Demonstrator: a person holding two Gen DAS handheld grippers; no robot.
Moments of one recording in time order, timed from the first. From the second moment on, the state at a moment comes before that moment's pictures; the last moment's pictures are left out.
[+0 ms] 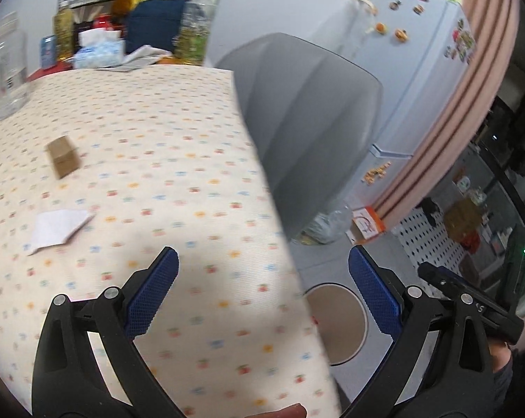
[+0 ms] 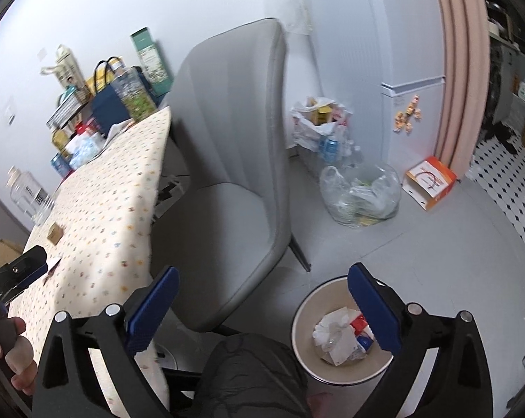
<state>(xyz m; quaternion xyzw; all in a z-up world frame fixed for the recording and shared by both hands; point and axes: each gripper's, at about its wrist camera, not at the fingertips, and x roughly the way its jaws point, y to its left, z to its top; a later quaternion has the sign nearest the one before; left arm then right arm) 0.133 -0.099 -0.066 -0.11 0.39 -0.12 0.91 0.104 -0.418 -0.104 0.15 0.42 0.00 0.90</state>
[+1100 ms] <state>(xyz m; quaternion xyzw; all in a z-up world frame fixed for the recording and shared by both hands) 0.150 0.032 -0.103 -0.08 0.42 0.01 0.90 0.148 -0.272 -0.077 0.09 0.41 0.14 0.90</state>
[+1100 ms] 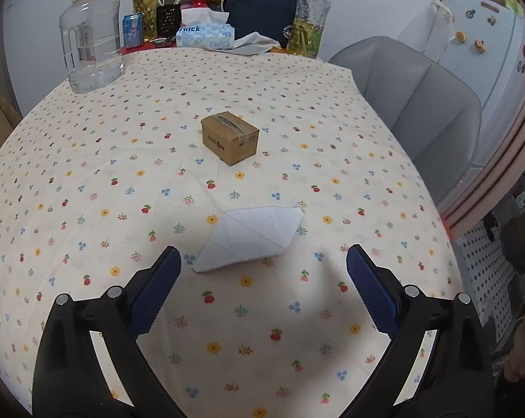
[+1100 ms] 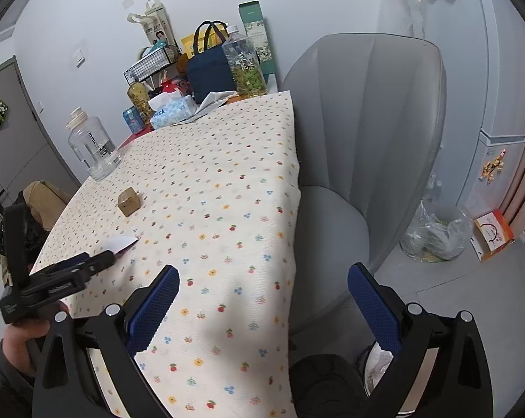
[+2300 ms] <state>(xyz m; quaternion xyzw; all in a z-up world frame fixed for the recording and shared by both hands) 0.103 0.137 -0.071 -0.18 0.33 0.08 0.92 0.193 -0.119 -0.056 0.00 0.41 0.26 0.87</state>
